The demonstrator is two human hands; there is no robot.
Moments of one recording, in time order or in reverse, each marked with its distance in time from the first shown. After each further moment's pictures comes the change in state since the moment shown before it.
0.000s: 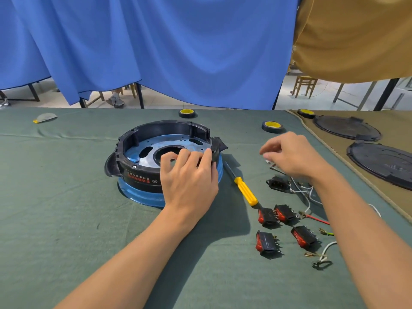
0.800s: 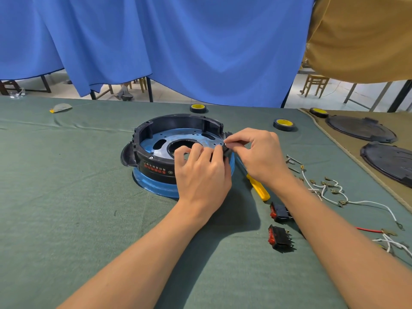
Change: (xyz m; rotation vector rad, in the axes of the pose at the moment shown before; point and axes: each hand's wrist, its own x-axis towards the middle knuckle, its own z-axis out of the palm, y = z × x) left_hand -0.001 0.001 -0.008 -0.012 -0.048 -0.065; right_hand -0.009 -0.077 0.049 0.288 0.308 -0.338
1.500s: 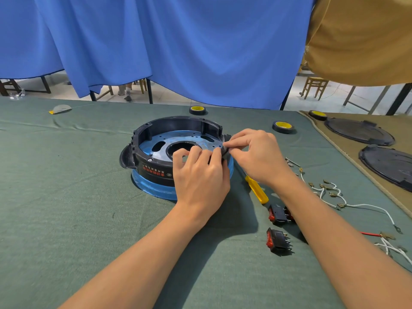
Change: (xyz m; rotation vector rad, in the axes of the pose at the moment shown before) left_hand -0.001 0.000 0.001 -0.023 0.006 -0.002; right_hand 0.004 -0.006 -0.008 -0.085 -0.107 0.064
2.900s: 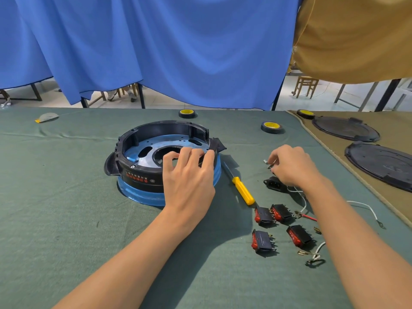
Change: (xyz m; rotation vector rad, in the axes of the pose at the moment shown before) left_hand 0.001 0.002 0.002 0.101 -0.052 0.106; right_hand -0.009 0.099 -0.035 -0.437 -0.266 0.518
